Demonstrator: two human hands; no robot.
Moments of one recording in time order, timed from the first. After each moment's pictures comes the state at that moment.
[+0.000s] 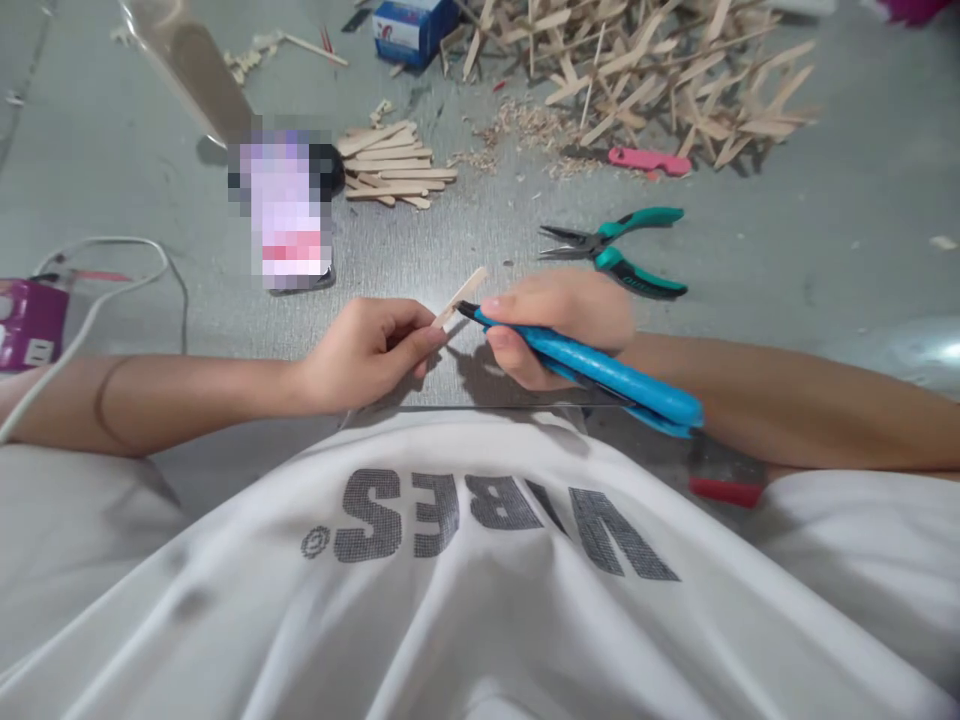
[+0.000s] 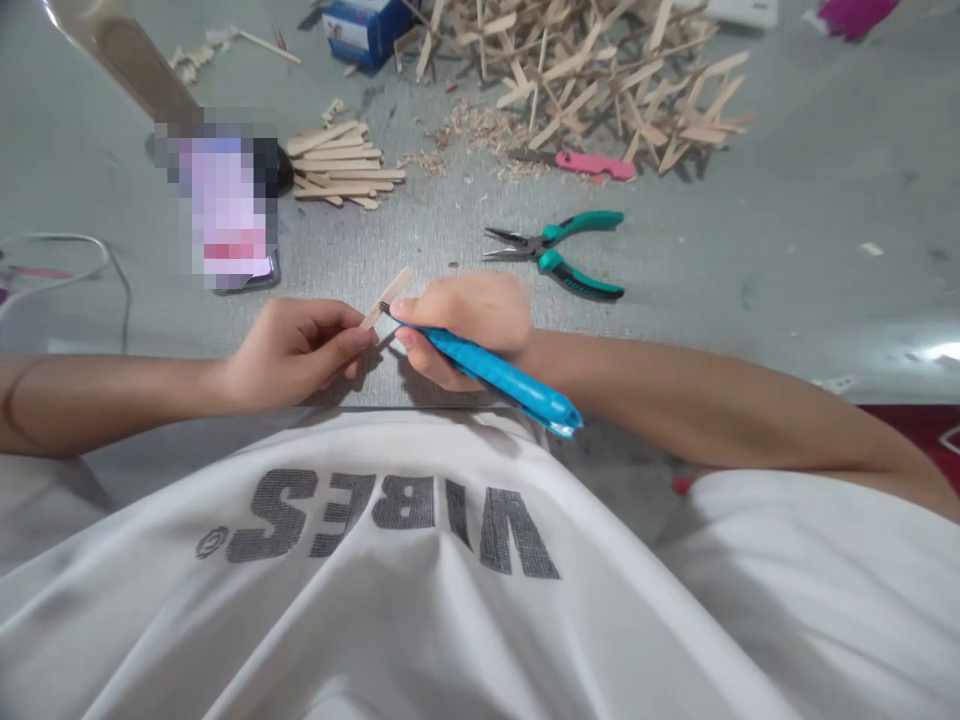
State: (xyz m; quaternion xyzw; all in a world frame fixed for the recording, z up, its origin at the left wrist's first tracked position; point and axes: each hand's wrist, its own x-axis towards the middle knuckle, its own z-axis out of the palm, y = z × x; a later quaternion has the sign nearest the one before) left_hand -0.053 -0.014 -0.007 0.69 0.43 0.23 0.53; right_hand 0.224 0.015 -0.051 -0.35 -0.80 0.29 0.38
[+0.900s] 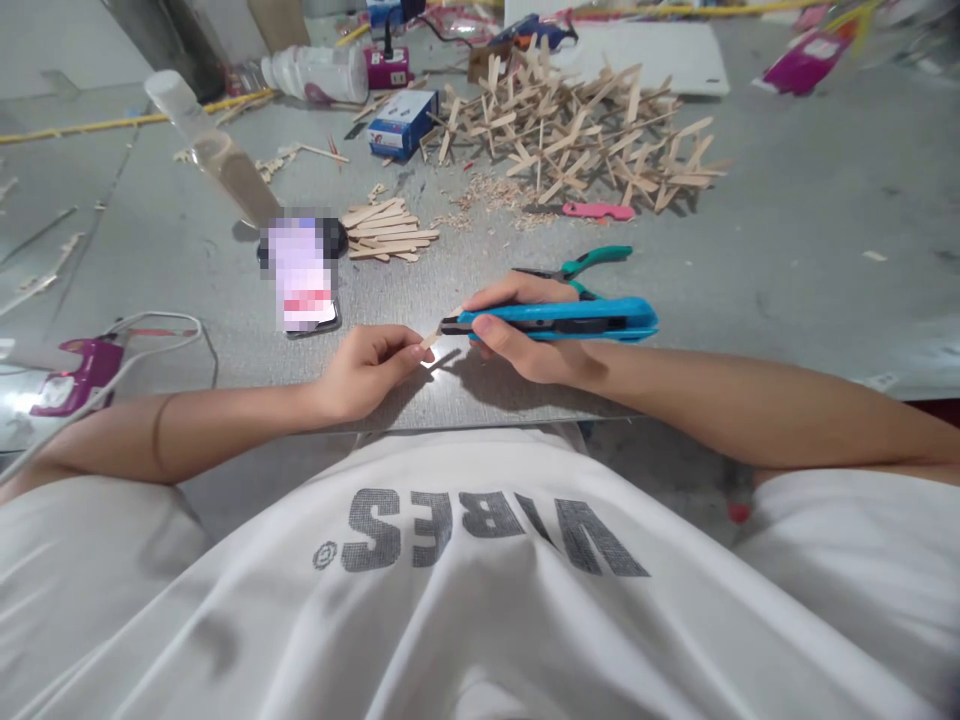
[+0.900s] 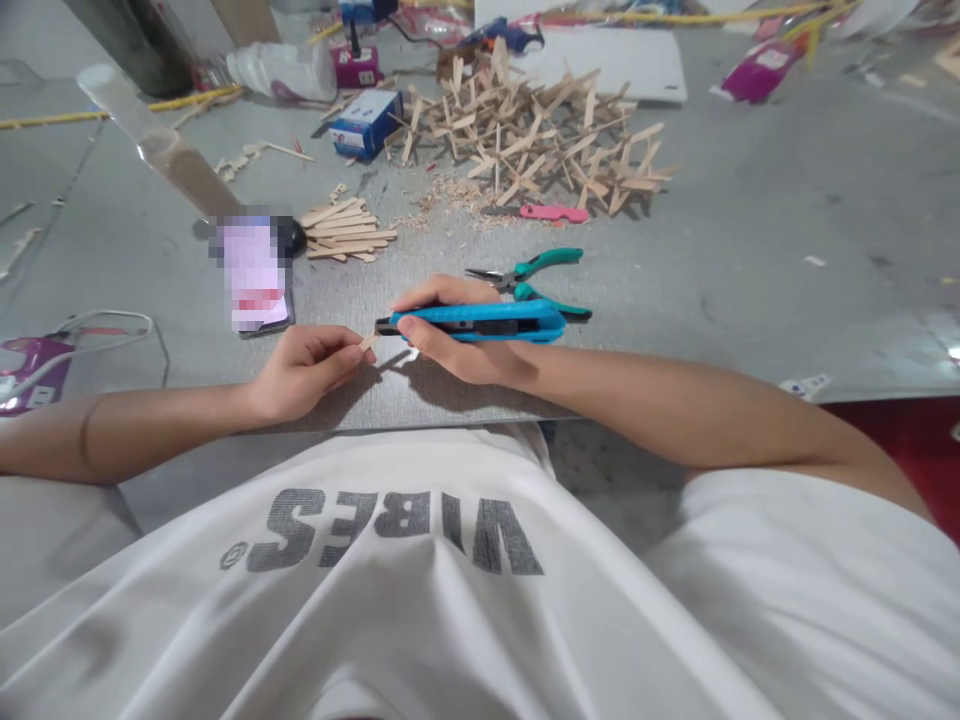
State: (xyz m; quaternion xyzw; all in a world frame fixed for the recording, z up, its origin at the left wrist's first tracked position) left_hand -0.057 0.001 -0.017 0.66 0.45 0.26 0.54; right_hand 0.217 0.025 -0.046 -0.29 -0.73 0.40 0.48
